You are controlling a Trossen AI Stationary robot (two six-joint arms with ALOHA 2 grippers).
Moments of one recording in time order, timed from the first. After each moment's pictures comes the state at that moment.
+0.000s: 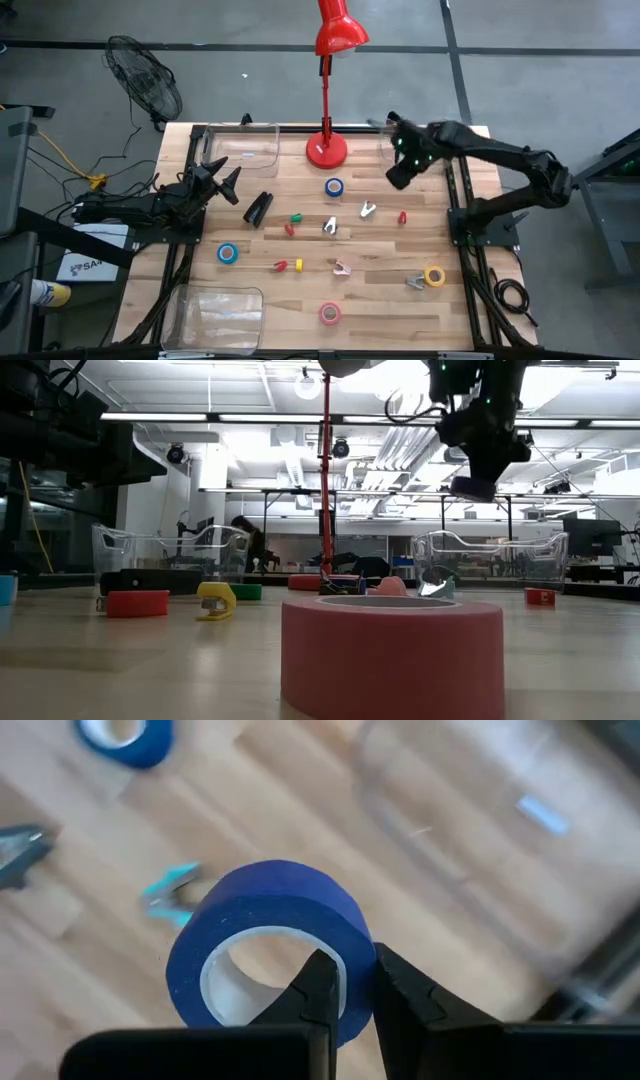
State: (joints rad) left arm -0.04 0.03 0.03 0.03 -0.95 -0.05; right arm -0.52 1.31 1.15 -1.14 0.06 0.36
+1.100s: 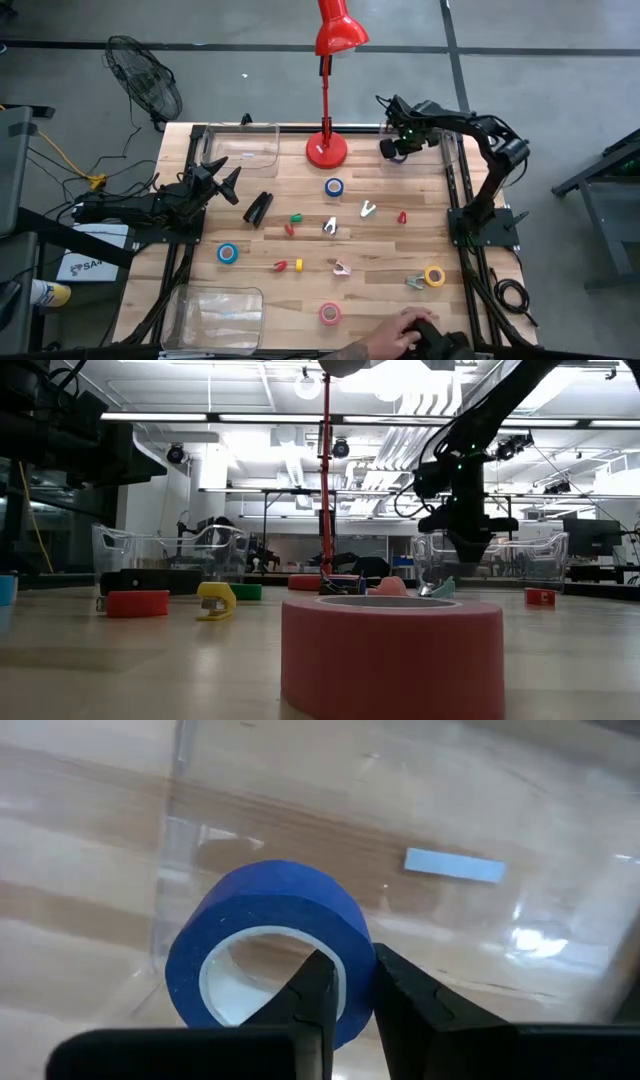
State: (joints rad) left arm -0.04 0.03 0.03 0.03 -0.95 -0.05; right arm -0.90 1.76 1.15 -0.87 0.06 0.43
